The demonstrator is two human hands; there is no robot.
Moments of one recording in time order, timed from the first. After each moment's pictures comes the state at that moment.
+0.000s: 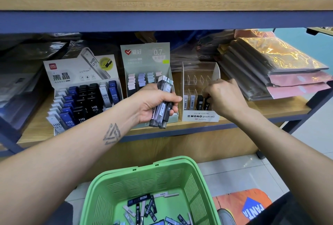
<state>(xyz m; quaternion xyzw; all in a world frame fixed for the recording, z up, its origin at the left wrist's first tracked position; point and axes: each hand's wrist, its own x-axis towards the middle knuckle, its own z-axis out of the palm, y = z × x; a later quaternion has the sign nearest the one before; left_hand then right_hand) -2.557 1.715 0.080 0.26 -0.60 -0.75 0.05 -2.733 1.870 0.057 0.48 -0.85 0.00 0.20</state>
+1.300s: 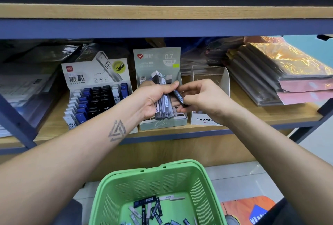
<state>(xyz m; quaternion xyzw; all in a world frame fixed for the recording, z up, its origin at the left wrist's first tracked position) -2.545 1.706 0.097 0.28 -0.48 -0.82 0.13 -2.654 1.835 0.097 0.38 -0.67 0.54 -0.33</state>
